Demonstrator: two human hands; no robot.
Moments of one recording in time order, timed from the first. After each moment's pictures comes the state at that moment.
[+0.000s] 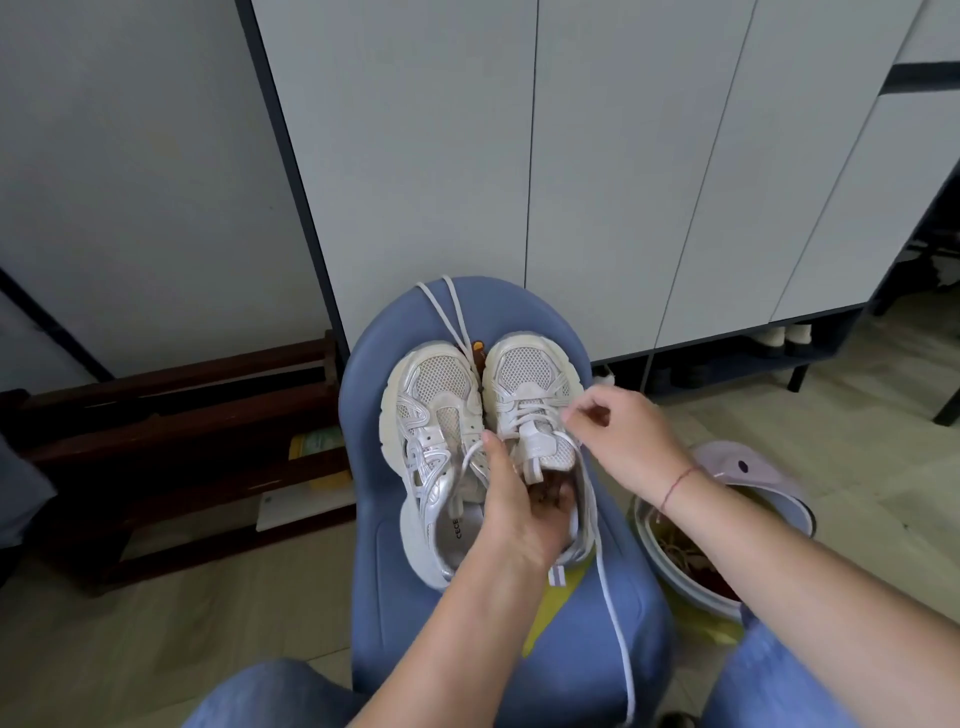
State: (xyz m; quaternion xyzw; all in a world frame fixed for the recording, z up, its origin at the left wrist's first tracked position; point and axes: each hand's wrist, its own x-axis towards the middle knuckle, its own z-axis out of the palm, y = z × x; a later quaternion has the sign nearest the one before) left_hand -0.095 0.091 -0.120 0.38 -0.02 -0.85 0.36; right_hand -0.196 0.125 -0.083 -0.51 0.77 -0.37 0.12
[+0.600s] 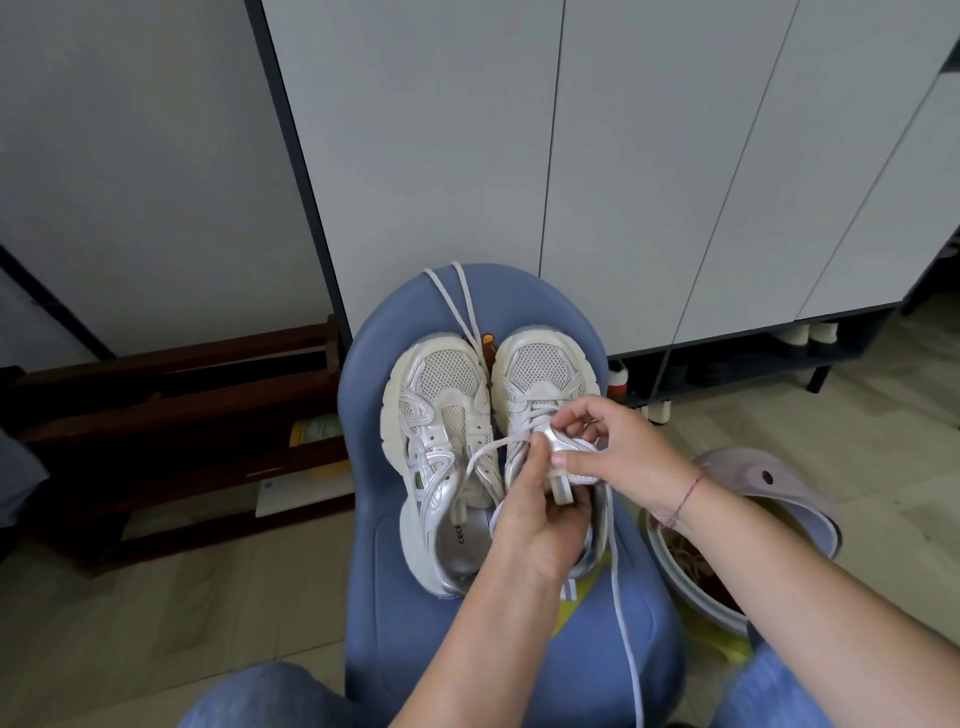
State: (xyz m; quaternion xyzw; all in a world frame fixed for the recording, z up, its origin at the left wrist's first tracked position) left_hand -0.105 0.080 -0.139 0.30 0.04 -0.89 0.36; right_hand -0.209 0.104 -0.113 -0.53 0.67 -0.42 0.31
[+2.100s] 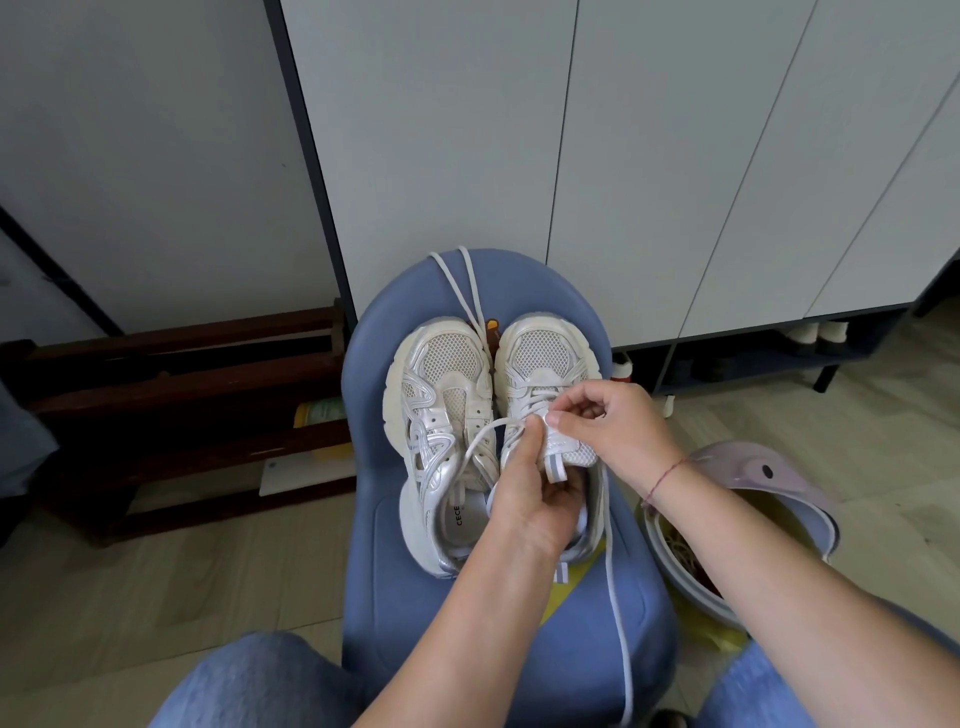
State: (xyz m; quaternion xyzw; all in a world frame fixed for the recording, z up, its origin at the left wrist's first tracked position) left_hand -0.101 0.084 -0.126 0.31 0.03 -0.87 0.38; right_hand -0.204 0.092 -0.113 -0.52 0.68 -0.46 0.24
